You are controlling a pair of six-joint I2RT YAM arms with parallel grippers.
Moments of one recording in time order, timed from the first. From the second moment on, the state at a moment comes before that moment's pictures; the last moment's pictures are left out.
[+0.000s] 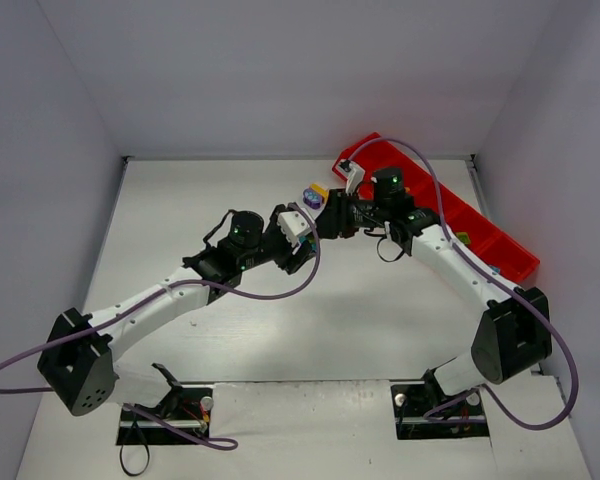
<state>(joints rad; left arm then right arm) -0.73 1.32 0.97 0.05 0.23 0.23 0.42 1.47 1.16 -0.20 -0.74 0.42</state>
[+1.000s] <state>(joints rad) -0.74 1.24 0.83 0.06 0.23 0.17 -0.16 1.50 1.17 -0.44 0.16 0.28</state>
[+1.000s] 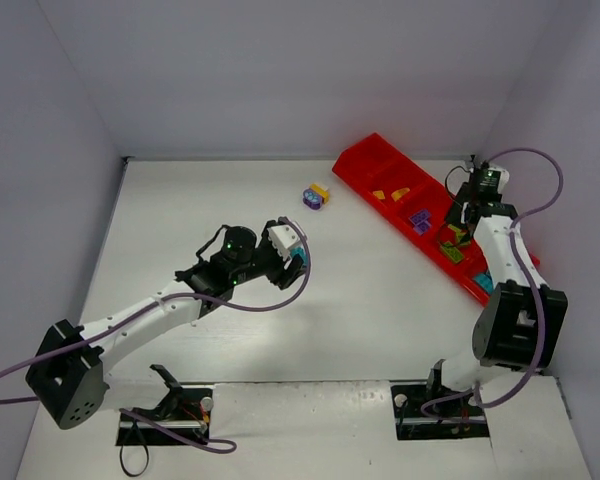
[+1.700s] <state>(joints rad) -0.74 1.21 0.82 0.08 0.22 0.18 -0.15 1.50 1.22 -0.47 -0.34 0.29</state>
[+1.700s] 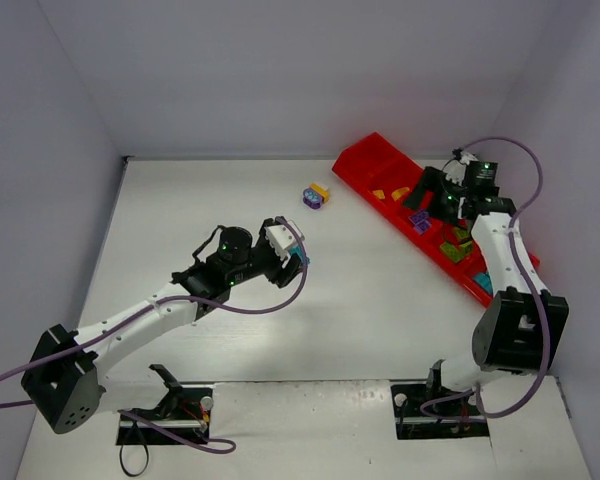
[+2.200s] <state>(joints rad) -0.74 1.21 0.89 0.08 0.21 0.27 0.43 1.46 1.25 -0.39 -0.69 0.39</state>
